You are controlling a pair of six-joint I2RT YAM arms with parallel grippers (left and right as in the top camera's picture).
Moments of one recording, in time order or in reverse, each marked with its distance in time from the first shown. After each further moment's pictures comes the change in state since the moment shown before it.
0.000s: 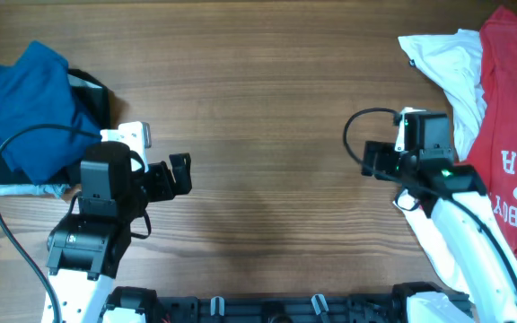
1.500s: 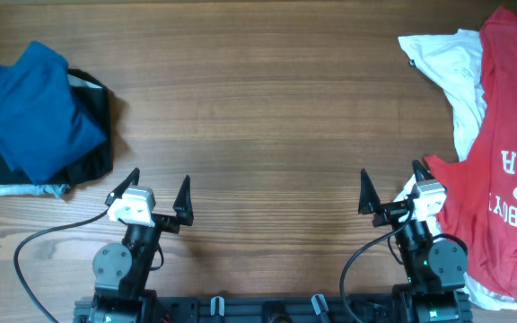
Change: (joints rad) left arm 0.000 -0.847 -0.776 0.640 -0.029 0.186; right arm 0.020 -1.215 -0.789 0.642 -0.223 -0.128
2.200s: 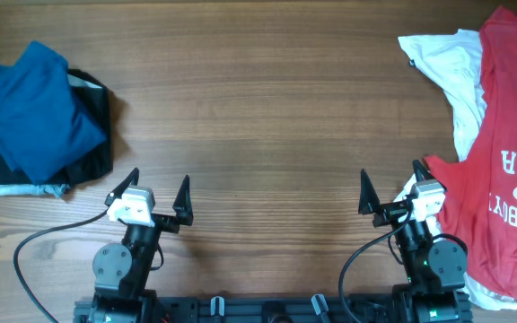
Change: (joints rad) left arm 0.000 0.000 0.000 0.000 -0.005 0.000; right arm 0.000 0.000 0.000 0.000 0.000 -0.037
